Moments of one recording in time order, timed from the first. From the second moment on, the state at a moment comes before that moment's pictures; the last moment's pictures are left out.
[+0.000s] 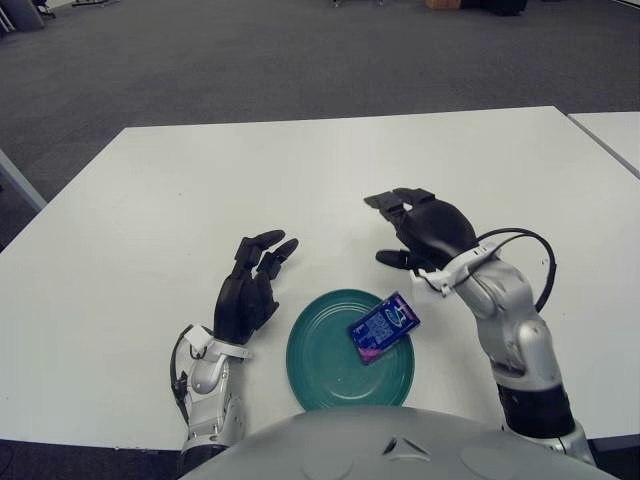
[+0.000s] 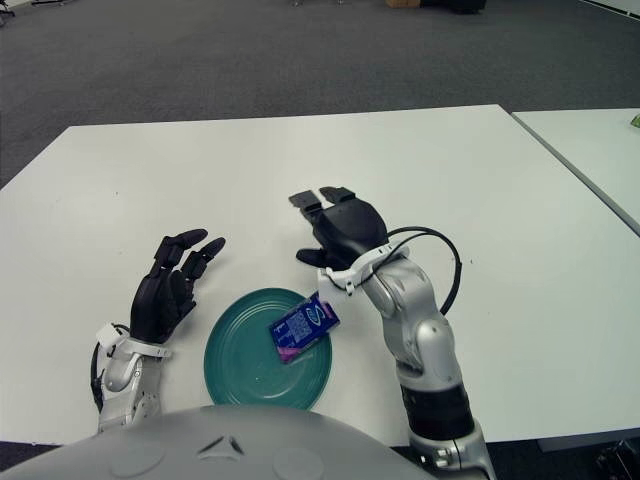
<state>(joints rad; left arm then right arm) 0.32 -0.06 0.05 0.15 -0.32 -0.55 -0.50 -0.02 -0.15 0.15 -0.33 -1.27 -0.22 0.41</state>
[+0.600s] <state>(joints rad) 0.32 -0.04 0.07 0.17 -0.27 -0.48 -0.42 -0.20 -0.24 0.06 0.28 -0.95 -0.24 0.05</state>
